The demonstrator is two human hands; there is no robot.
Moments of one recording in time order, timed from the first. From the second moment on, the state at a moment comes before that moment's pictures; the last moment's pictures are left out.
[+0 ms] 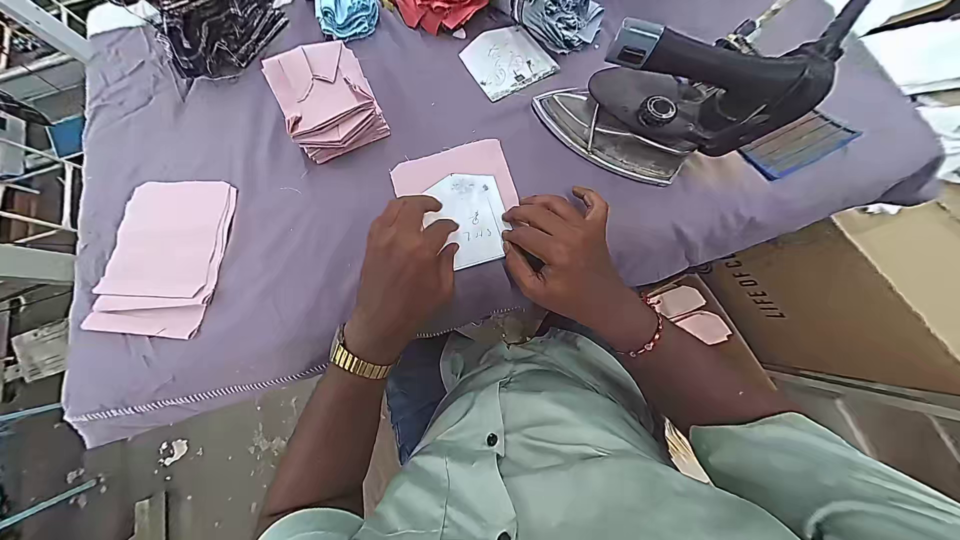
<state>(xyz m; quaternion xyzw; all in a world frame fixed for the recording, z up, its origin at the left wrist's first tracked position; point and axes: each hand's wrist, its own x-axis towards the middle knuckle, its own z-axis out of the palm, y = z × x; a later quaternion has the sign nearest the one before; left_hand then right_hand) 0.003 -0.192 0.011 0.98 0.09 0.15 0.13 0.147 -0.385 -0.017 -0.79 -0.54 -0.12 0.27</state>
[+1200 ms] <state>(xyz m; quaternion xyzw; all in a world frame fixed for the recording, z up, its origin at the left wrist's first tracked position) 0.089 -0.159 0.046 0.99 -0.03 -0.07 0.07 0.123 -0.393 -0.008 -0.81 -0.43 -0.10 0.40</state>
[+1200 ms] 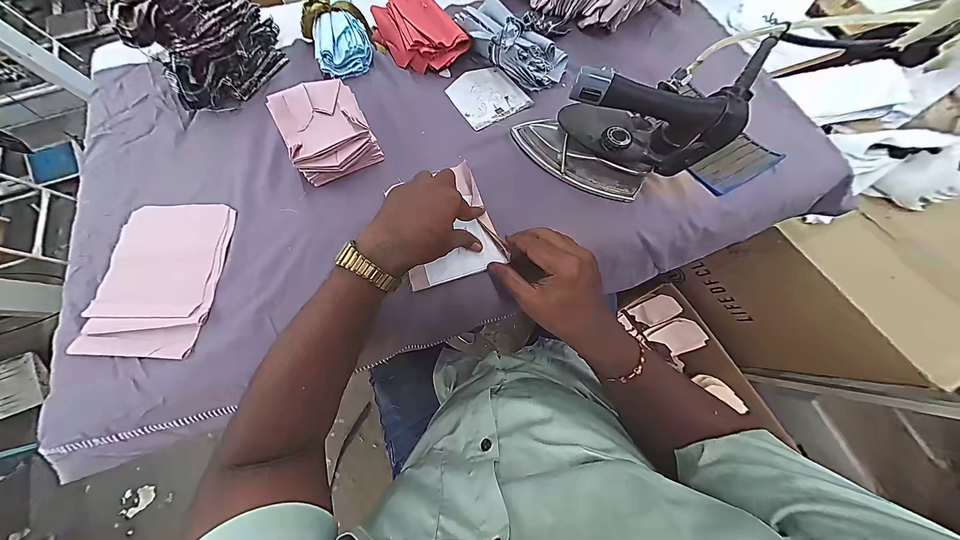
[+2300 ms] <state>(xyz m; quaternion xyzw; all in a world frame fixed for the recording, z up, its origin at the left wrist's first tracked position) 0.062 -0.188 0.027 0.99 0.07 0.04 0.10 0.246 -0.410 0.094 -0.82 -0.50 -0.16 0.25</state>
